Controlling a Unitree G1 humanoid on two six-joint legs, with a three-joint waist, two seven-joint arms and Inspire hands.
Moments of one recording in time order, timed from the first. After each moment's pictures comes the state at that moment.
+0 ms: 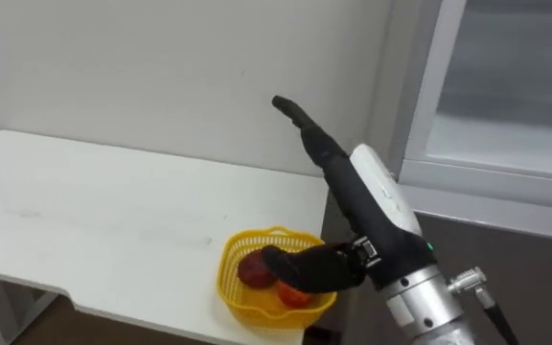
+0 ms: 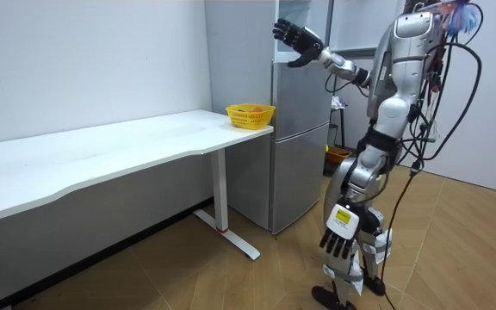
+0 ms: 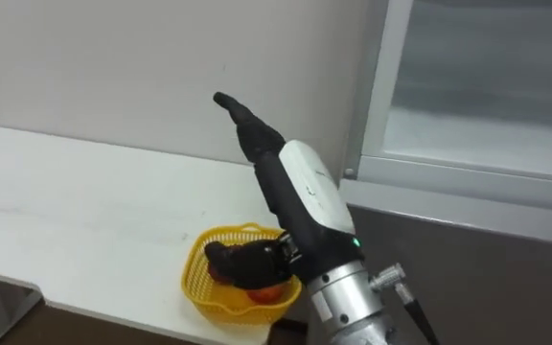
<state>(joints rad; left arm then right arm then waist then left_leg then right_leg) 0.15 0.26 -0.10 1.21 0.16 0.07 -0.07 -0.29 -0.37 0.36 -0.30 -0.33 -0.05 -0.19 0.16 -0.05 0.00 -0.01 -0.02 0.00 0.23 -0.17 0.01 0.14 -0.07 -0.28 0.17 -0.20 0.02</state>
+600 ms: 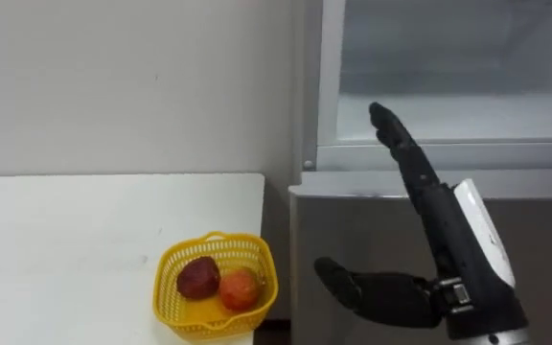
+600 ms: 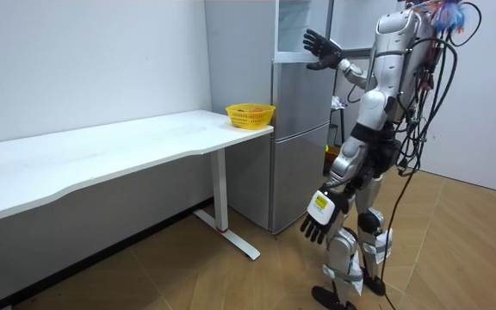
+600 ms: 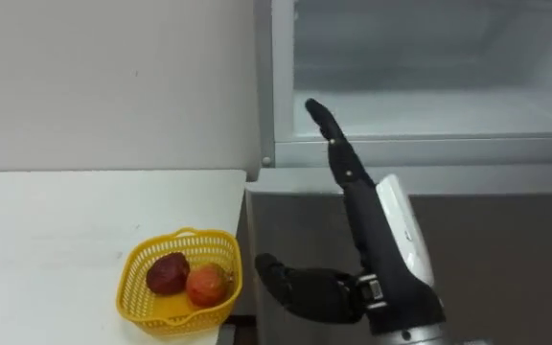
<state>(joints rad) 0.15 0.23 -0.10 1.20 0.15 0.01 -0.05 0.04 -0.35 0.17 -0.39 -0.26 -0.18 -0.29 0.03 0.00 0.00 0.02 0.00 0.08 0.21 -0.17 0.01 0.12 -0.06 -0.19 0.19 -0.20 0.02</state>
